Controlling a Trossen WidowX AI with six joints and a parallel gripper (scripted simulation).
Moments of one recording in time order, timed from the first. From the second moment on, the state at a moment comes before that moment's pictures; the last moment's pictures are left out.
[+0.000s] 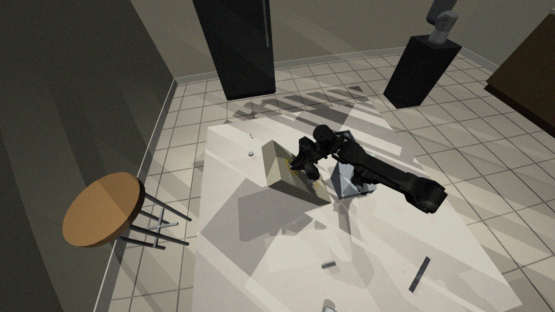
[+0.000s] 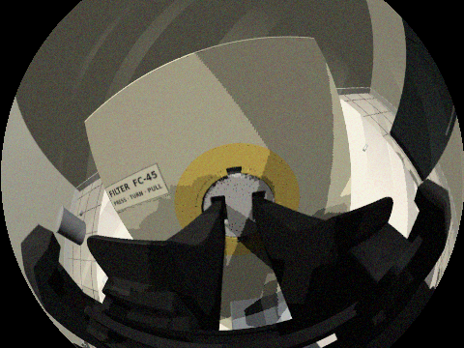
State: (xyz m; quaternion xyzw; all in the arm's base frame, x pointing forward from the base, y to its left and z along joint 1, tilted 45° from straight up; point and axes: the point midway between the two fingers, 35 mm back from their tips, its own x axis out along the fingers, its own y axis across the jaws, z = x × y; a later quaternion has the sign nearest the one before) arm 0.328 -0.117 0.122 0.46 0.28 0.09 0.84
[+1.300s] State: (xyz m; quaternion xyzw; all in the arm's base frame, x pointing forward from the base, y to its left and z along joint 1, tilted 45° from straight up) arm 0.333 -0.115 0.119 0.45 0.28 0.09 0.85
